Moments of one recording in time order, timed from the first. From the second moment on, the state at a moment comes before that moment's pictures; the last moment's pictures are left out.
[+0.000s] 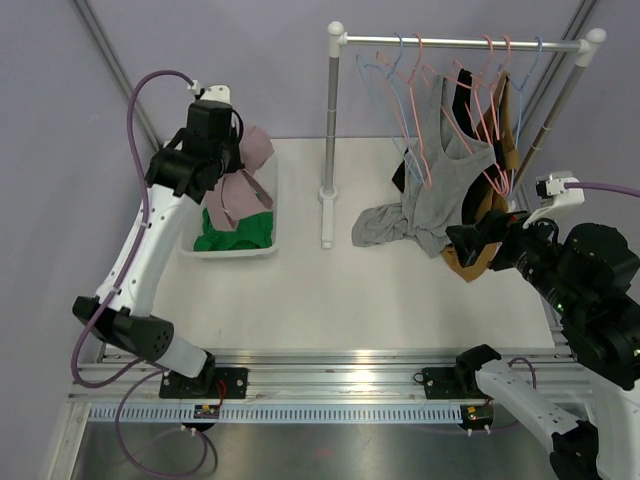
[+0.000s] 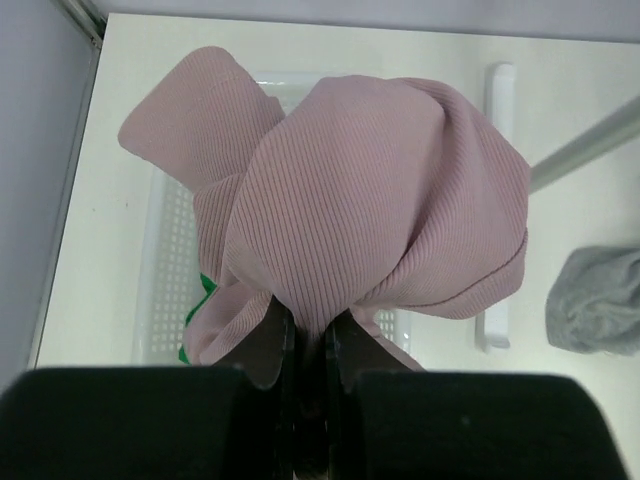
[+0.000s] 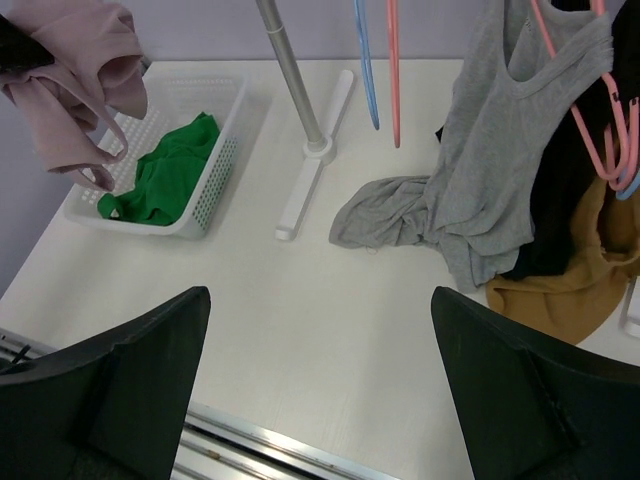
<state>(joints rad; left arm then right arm) -0.38 1.47 1.81 -0.90 -0.39 -0.25 0.40 0.74 1.53 -1.00 0.01 0.26</state>
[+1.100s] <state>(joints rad) -0.29 0.70 1.16 -0.92 -0.12 -0.28 0.17 1.42 1.97 -1.00 0.20 0.14</state>
